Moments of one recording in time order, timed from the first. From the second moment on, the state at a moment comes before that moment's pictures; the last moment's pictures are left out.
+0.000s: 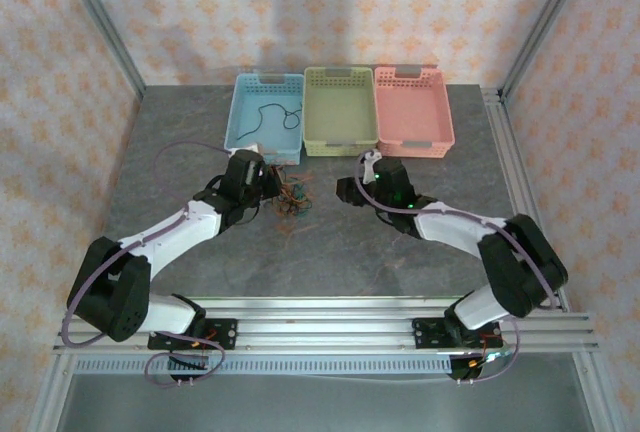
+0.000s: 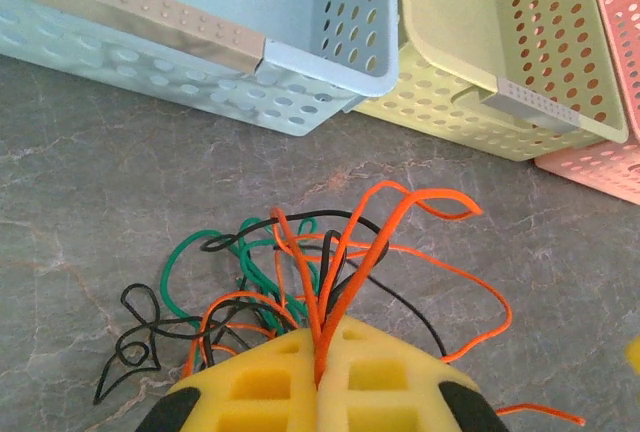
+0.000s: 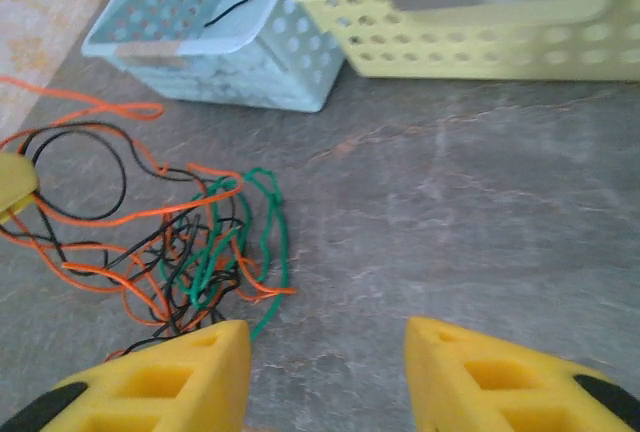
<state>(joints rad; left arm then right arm) -0.42 1.36 0.79 -0.09 -0.04 -0.70 0.57 1.50 0.72 0.25 -0.20 0.45</state>
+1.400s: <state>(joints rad) -0.54 1.39 0.87 -0.06 0.15 -0.54 0.66 1.43 0.59 0.48 -0.13 0.22</state>
